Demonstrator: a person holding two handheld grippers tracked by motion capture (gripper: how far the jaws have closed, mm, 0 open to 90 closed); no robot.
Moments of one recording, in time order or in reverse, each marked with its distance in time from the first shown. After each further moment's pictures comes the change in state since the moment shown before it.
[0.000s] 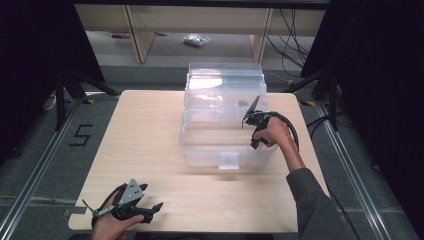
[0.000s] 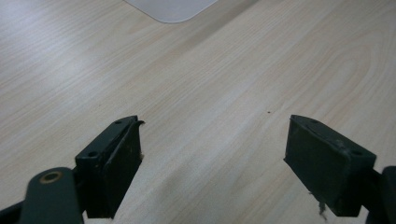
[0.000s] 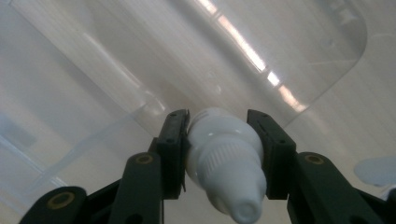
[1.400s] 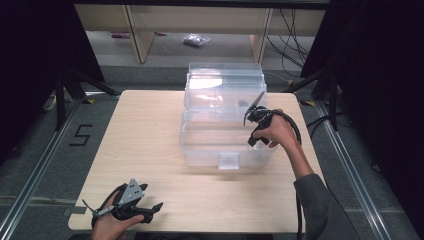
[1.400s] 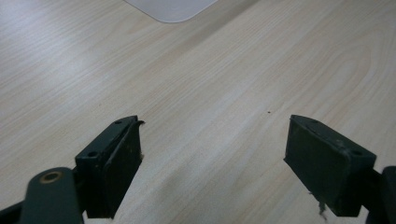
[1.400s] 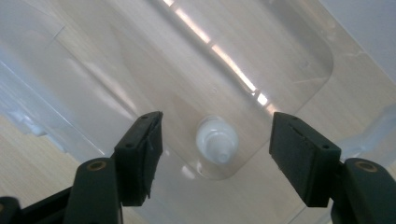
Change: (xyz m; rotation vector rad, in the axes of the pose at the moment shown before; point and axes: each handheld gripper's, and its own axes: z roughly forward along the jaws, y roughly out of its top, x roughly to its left) left arm 0.000 0.000 0.000 0.000 -0.001 0.006; right arm 0.014 -0.012 -0.032 -0.143 -0.032 0.009
